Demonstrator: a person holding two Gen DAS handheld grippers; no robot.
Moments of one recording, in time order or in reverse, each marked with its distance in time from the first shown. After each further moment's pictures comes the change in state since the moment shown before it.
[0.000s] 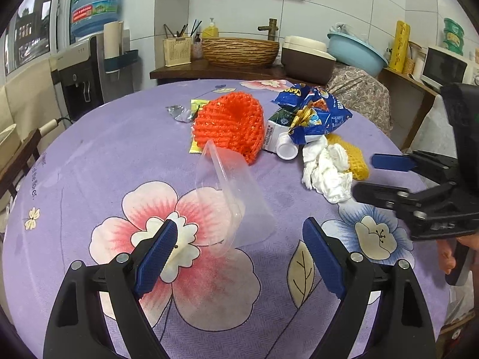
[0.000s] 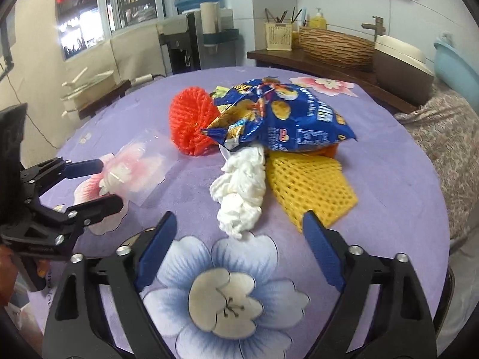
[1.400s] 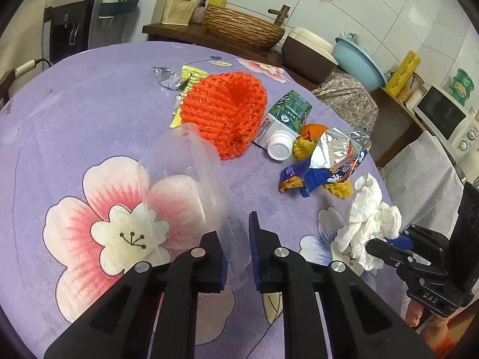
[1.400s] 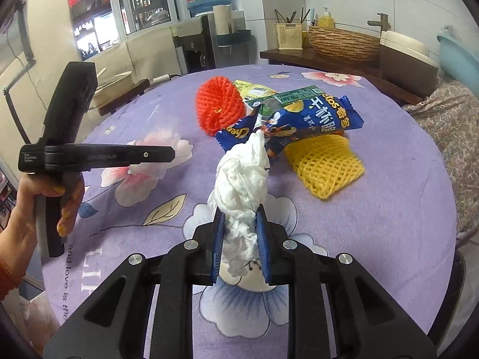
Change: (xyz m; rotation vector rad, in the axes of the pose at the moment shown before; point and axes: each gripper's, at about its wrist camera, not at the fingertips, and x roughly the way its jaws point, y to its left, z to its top) left arm 0.024 0.022 0.013 -0.209 0.130 -0.208; right arm -0.033 0.006 -0.037 0.017 -0.025 0.087
